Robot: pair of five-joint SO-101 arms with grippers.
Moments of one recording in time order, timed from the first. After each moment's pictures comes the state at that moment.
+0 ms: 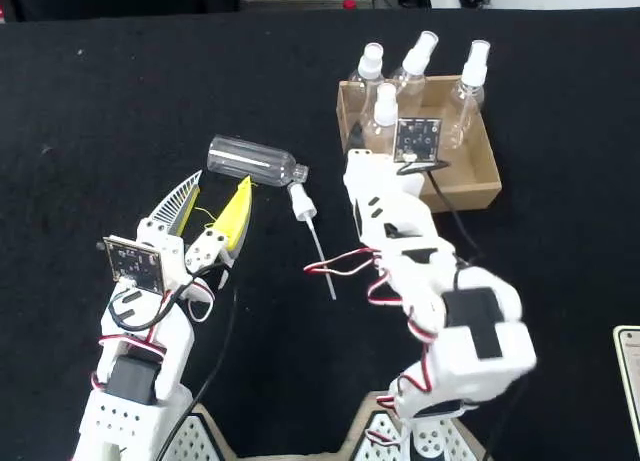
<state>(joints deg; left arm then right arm) 9.4 -103.8 96.1 12.6 2.7 -6.1 5.2 58.9 -40.9 -5.9</state>
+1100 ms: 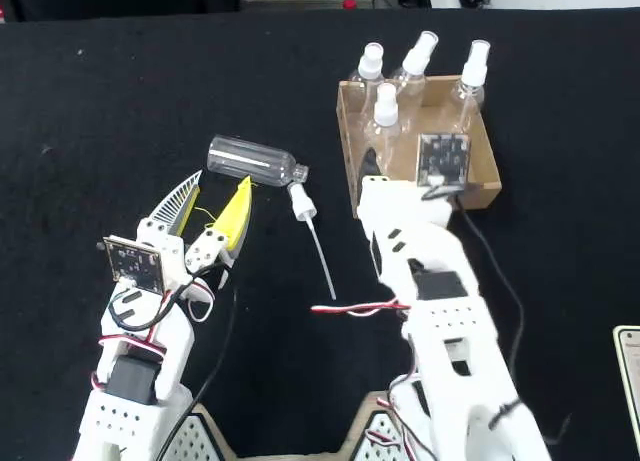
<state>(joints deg) 9.4 -103.8 96.1 12.6 2.7 -6.6 -46.8 71.6 9.5 -6.3</state>
